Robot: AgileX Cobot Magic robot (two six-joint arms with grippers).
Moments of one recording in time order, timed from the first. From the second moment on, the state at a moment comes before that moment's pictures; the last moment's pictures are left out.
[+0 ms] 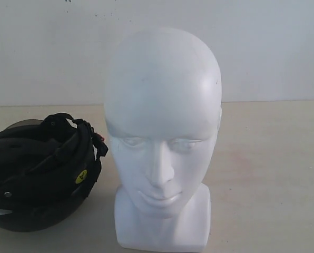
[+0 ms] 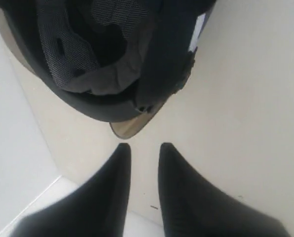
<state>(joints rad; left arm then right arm) -0.16 1.01 -0.72 0.47 0.89 1.14 -0.16 0.01 0.00 0.13 0.29 0.00</state>
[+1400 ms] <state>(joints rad) -0.16 1.10 -0.68 0.03 0.70 1.18 -0.16 0.01 0.00 0.13 0.29 0.00</state>
